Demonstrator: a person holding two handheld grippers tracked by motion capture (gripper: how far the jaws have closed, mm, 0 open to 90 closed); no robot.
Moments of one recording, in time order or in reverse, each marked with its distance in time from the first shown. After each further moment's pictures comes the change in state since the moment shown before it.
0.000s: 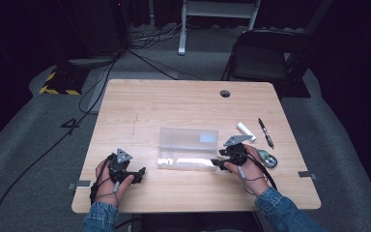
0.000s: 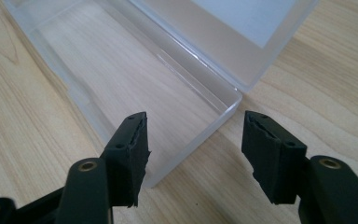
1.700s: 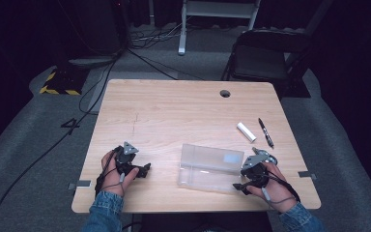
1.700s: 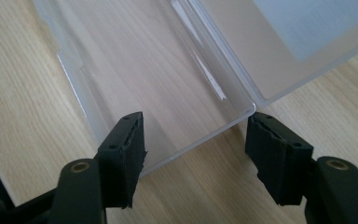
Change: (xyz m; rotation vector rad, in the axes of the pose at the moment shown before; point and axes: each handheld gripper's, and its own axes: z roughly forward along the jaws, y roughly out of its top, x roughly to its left) left arm 0.004 0.021 0.021 0.029 -0.040 0.044; right arm 0.011 -0.058 -0.060 0.215 0.011 -0.148
